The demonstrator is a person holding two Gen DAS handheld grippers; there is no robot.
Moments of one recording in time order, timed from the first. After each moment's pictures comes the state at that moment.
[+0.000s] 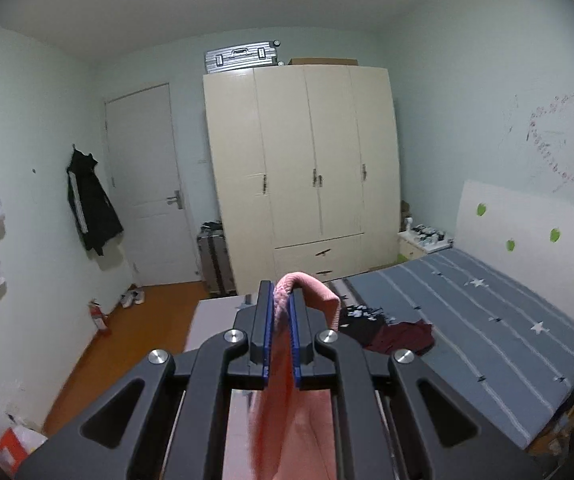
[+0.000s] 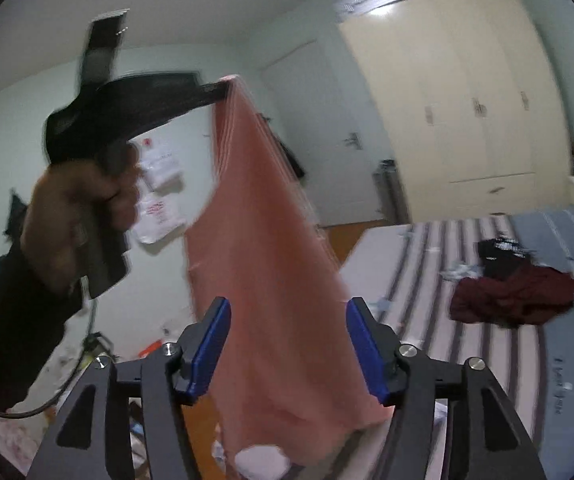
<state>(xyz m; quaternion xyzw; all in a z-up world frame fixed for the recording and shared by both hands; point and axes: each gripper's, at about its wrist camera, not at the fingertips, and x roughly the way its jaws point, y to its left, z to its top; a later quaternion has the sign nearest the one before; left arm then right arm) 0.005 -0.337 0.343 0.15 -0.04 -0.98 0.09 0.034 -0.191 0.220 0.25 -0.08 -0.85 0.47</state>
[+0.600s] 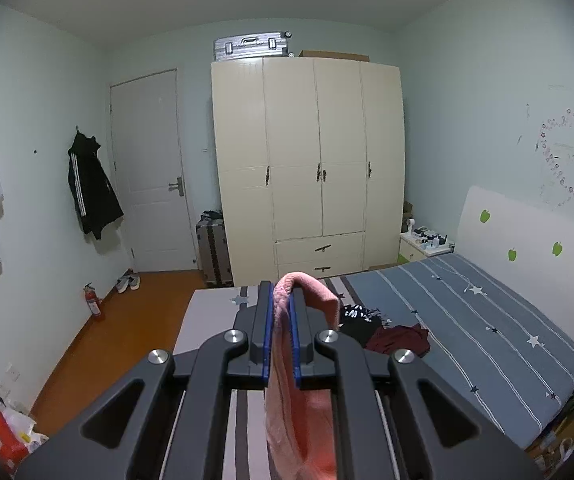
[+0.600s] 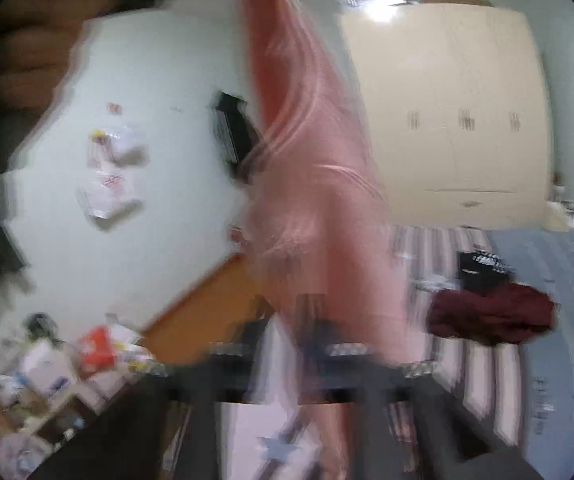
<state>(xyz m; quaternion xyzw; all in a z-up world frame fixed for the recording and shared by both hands) -0.012 -0.351 0.334 0.17 0.00 -0.98 0.09 -0.011 -0.263 0.171 0.26 -0.03 -0.90 0.35</state>
